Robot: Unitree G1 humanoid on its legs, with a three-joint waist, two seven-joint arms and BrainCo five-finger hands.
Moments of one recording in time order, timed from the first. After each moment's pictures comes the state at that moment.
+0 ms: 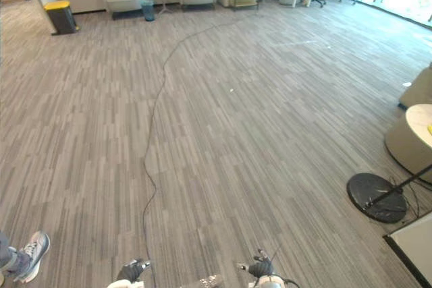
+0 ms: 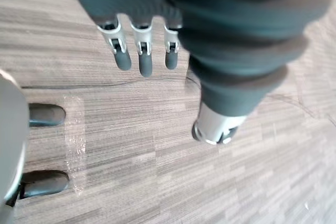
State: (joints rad) left arm 0.14 0.02 0.15 0.96 -0.06 -0.06 0.13; right arm 0.12 -0.04 -0.06 0.91 -0.15 -0.01 -0.13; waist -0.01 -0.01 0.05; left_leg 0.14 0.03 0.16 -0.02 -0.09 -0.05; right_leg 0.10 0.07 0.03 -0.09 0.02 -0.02
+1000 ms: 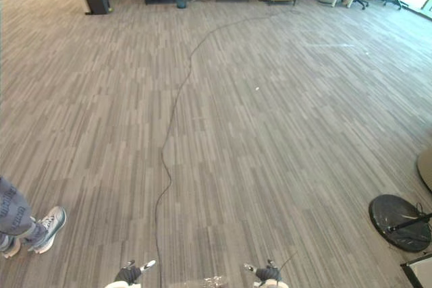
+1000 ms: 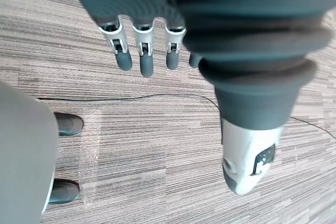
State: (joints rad) left arm 0.12 0.05 0.12 1.00 -0.03 -0.04 0.10; right arm 0.08 0.00 -0.23 1.00 -0.06 0.00 -0.14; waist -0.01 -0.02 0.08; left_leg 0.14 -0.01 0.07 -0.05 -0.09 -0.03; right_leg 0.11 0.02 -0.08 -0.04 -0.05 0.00
